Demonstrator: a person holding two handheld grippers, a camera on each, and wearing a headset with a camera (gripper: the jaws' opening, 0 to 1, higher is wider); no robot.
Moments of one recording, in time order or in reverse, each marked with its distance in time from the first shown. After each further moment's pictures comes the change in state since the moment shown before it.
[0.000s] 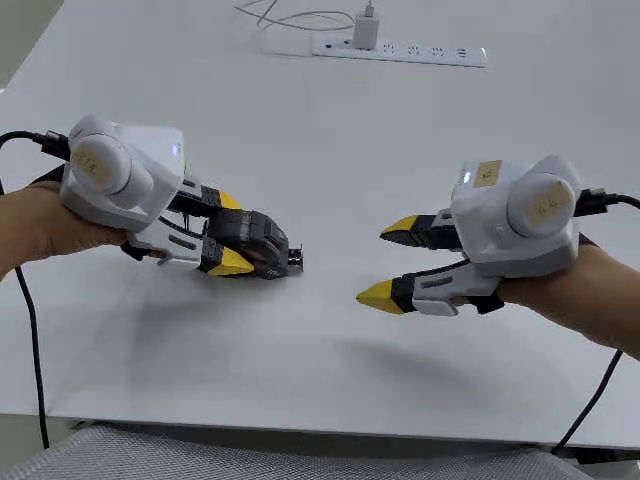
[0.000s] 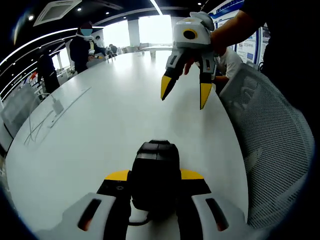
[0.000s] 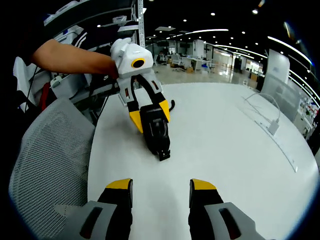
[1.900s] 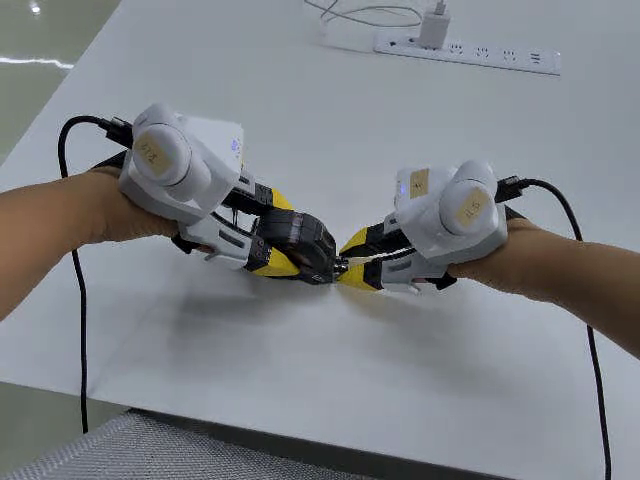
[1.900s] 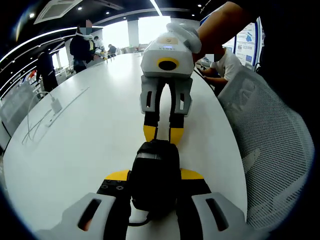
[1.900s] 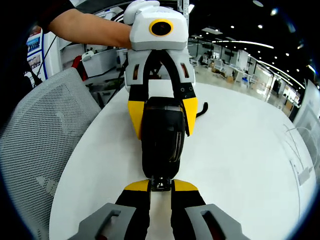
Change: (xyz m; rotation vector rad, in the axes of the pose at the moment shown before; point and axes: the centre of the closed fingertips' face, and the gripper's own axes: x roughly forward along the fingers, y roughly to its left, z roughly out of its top) left arm 0.002 0.002 0.000 -0.013 -0.011 -0.024; right arm 0.086 -0.008 0.012 -0.278 0.040 0.225
